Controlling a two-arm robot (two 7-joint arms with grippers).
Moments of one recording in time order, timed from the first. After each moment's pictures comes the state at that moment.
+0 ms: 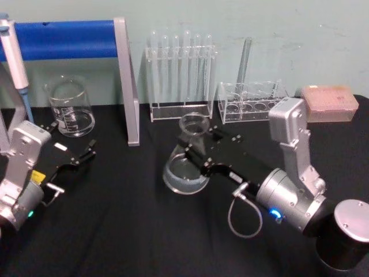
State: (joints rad) left arm -0.20 0.60 0.45 -1.41 -0.25 -0.12 0.03; right arm 0.11 0.33 -0.40 -1.70 0.34 0.06 0.35
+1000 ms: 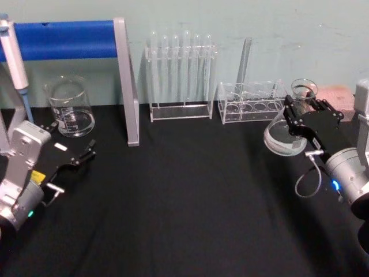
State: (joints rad) left arm -0.20 0.60 0.45 -1.41 -0.25 -0.12 0.03; right arm 0.06 0.25 -0.13 -1.68 0.22 0.08 0.04
